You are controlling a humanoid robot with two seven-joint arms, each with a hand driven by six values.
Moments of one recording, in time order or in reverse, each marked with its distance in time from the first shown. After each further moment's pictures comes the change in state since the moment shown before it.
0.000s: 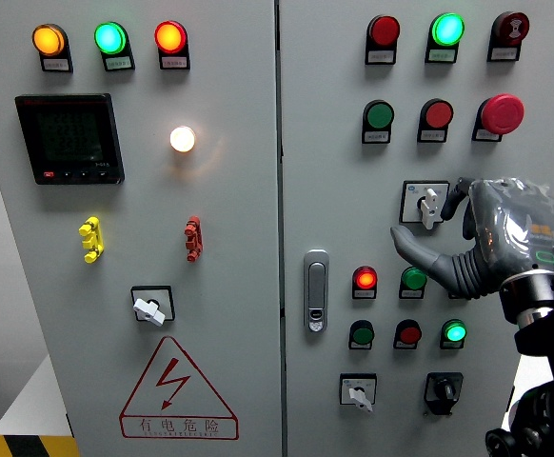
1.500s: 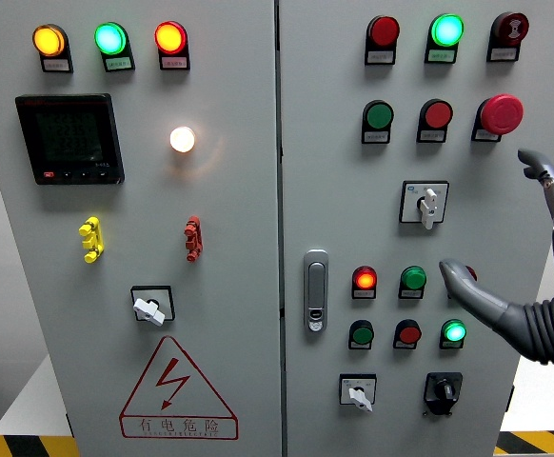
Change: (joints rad) left arm 0.000 0.000 0.002 0.000 0.000 0.000 0.000; right arm -0.270 -0.003 0.019 0.416 -0.008 -0.018 0.121
